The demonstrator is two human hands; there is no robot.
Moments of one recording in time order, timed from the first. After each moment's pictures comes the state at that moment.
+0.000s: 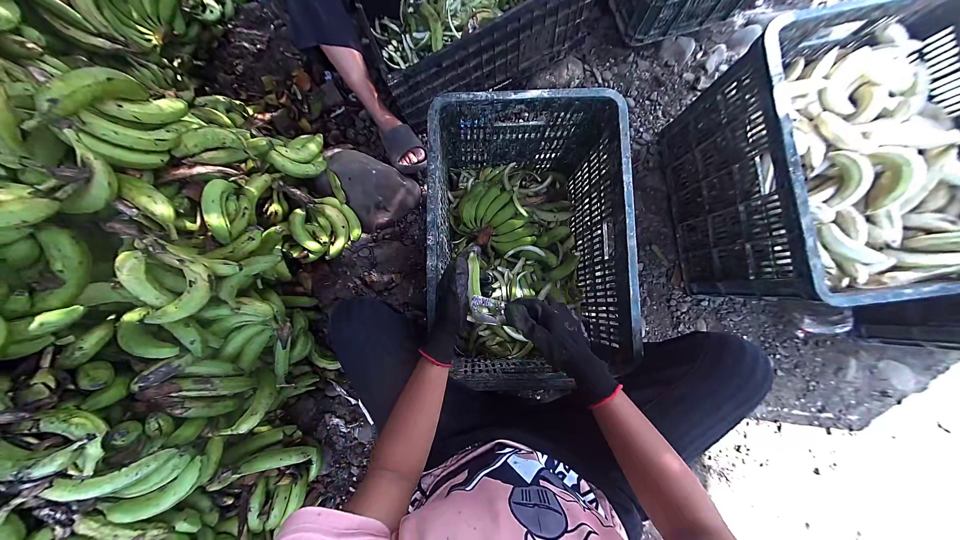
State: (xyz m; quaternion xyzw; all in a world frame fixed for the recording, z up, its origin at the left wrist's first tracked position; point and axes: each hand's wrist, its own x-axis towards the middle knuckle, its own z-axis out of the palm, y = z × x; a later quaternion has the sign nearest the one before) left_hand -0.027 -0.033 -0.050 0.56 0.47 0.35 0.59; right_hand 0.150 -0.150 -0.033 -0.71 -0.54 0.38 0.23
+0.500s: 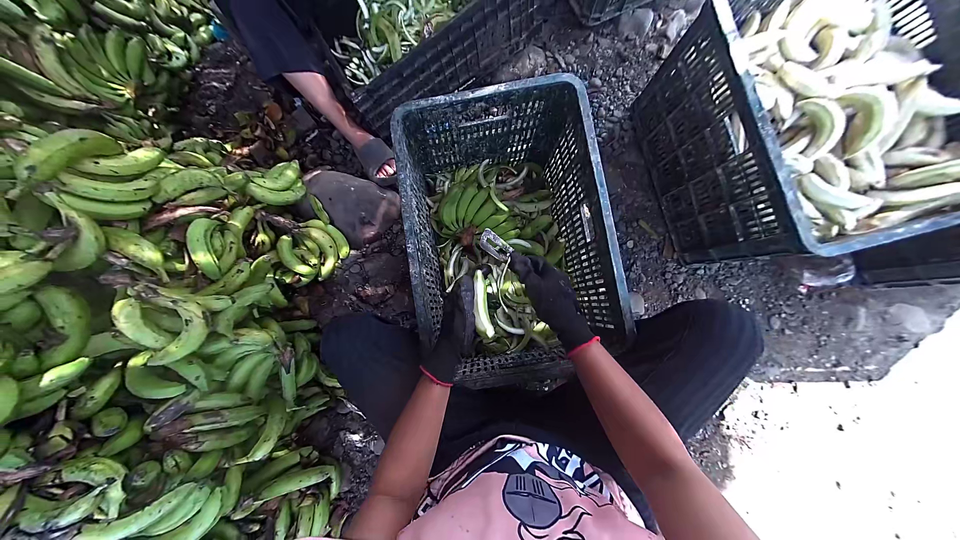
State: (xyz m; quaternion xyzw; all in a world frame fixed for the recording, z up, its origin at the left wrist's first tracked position) left_hand -0.015 -0.063 -0.027 0.59 0.47 0.25 0.61; right_hand 0.159 -0.131 -0.037 -0.79 -0.38 0.35 0.34
